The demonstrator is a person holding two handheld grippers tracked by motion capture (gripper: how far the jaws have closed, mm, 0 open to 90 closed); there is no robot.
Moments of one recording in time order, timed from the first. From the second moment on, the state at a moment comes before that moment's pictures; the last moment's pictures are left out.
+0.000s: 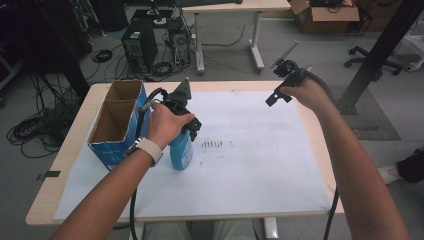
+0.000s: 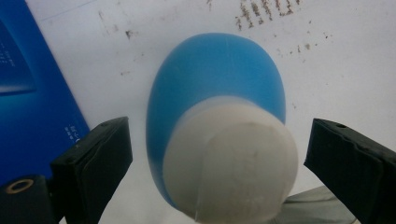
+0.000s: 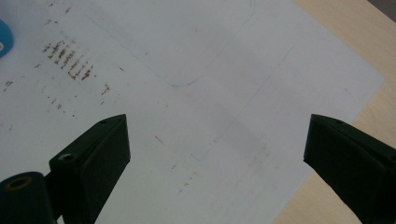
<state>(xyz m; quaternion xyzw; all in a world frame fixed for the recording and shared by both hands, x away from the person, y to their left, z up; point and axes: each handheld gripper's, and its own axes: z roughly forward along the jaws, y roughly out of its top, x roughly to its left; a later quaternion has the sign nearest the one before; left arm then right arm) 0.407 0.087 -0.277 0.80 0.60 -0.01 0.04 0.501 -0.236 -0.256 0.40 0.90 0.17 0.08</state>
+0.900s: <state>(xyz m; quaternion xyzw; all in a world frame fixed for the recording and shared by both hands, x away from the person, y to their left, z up) 0.408 0.087 -0.284 0.80 0.60 -0.01 0.04 0.500 -0.236 -0.256 0.40 0.90 0.17 0.08</state>
